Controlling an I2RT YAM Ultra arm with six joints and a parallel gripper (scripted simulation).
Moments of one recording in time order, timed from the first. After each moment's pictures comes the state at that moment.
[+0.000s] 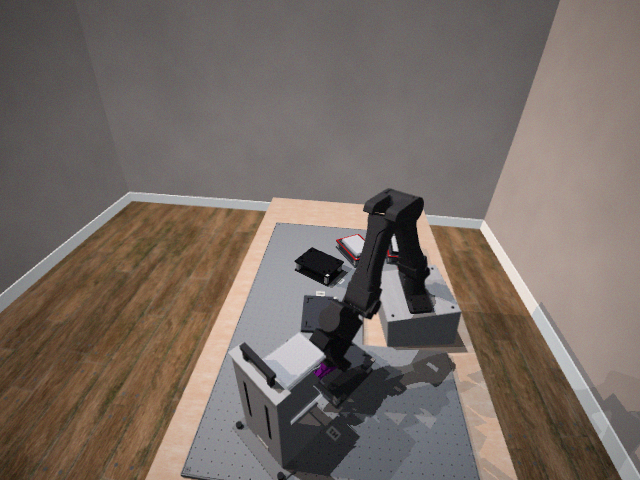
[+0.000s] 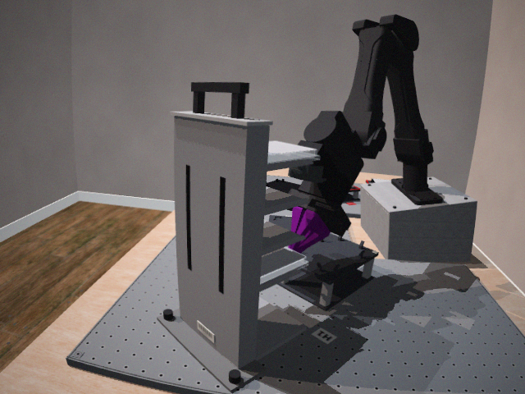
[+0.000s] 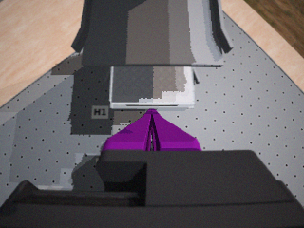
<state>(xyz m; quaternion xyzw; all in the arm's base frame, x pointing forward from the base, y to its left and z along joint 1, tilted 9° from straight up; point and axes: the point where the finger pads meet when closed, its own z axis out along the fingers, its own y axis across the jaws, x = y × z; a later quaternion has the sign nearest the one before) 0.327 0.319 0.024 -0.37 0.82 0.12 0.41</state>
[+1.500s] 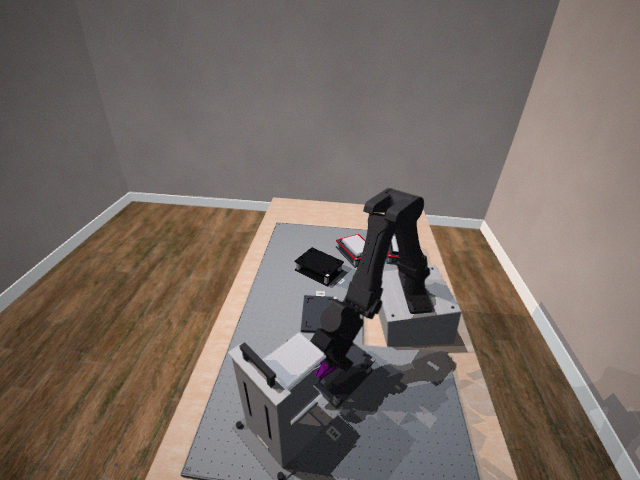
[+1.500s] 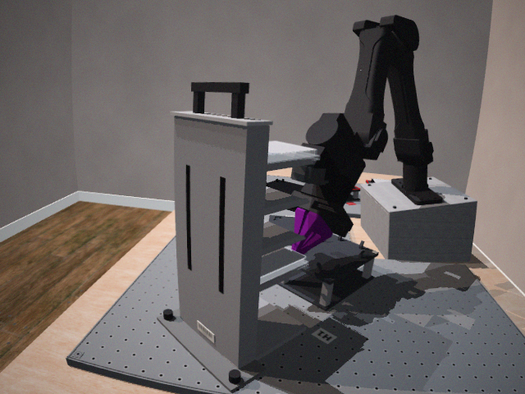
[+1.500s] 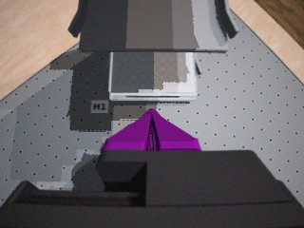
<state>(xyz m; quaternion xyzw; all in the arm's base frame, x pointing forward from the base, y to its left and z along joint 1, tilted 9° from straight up) 0.322 0.314 0.018 -0.38 0.83 0.12 0.40</state>
